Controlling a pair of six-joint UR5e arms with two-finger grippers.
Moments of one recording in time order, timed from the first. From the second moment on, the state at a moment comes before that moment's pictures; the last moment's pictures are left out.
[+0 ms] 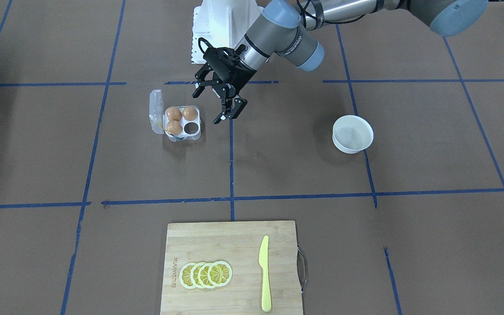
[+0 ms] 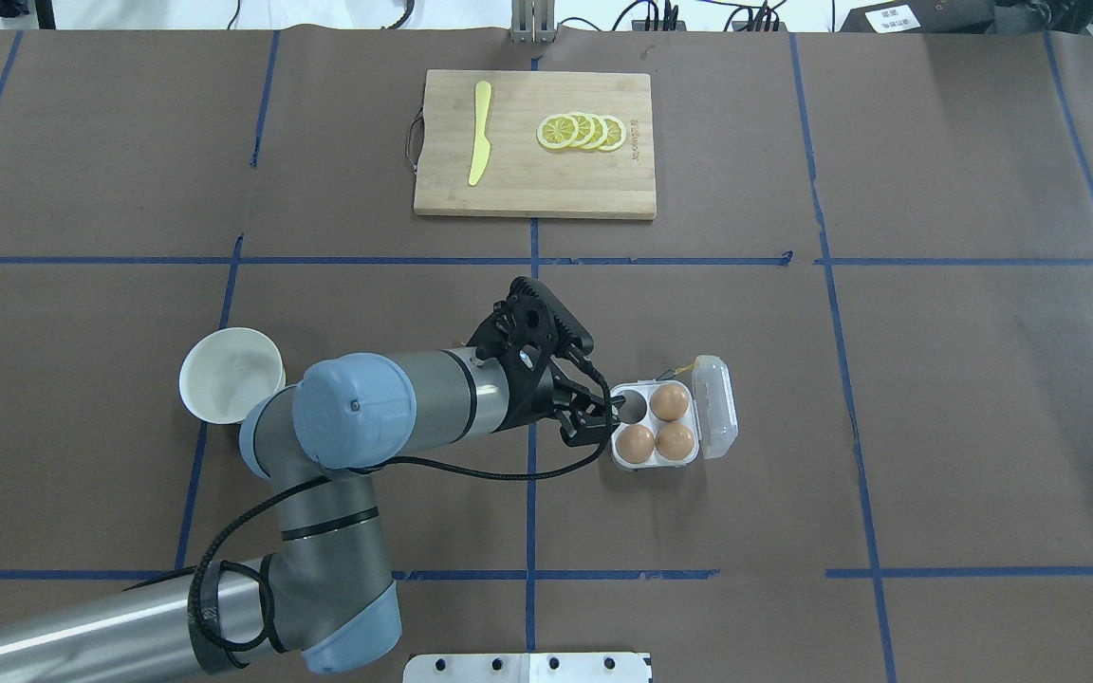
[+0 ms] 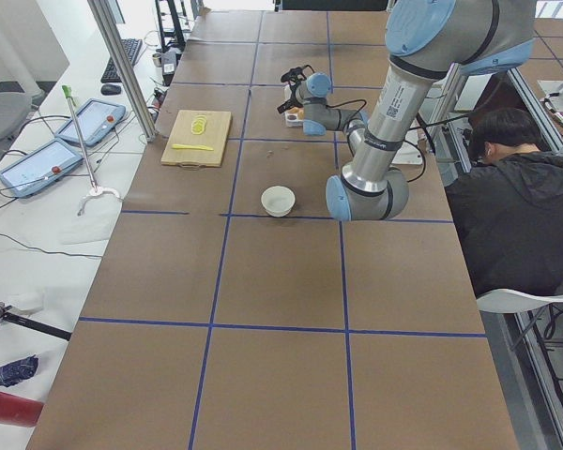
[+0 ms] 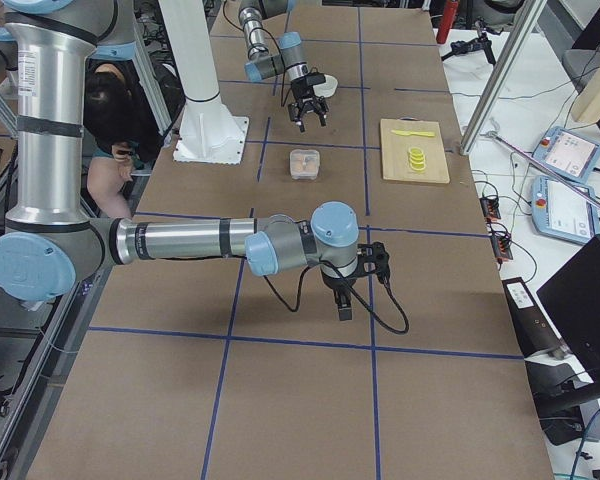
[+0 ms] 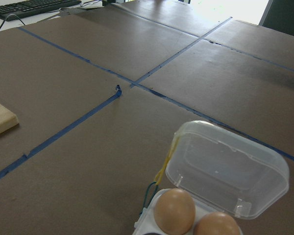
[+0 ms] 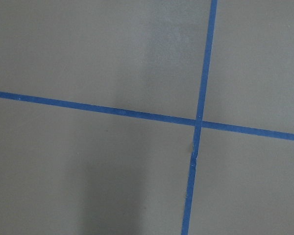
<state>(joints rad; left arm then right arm) -0.38 -2.23 -1.63 -2.33 -1.59 -0.57 1.49 -1.67 1.75 -1.36 2.34 0.12</state>
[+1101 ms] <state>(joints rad) -0.84 -2.02 -1.88 -1.83 -1.84 -0.55 1.49 -1.70 1.75 -1.36 2.34 0.11</state>
